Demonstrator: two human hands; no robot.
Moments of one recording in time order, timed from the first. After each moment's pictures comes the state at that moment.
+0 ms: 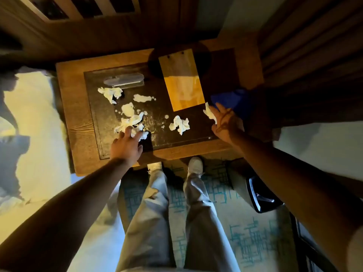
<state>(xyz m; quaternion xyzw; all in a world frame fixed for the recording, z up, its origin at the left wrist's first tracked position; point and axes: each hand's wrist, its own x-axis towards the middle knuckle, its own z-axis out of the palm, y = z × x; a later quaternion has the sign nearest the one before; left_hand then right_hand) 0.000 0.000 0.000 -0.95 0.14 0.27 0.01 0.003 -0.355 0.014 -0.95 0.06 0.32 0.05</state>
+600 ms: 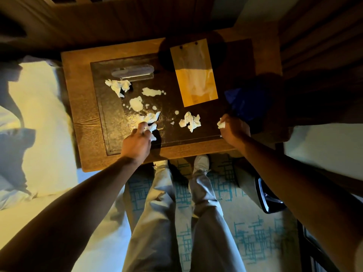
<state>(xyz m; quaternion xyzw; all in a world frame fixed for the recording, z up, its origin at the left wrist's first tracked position) 0.000 0.006 -0.011 -0.95 0.19 0.23 -0.04 -0.014 -0.339 -0.030 -0.94 0.14 0.29 0.13</state>
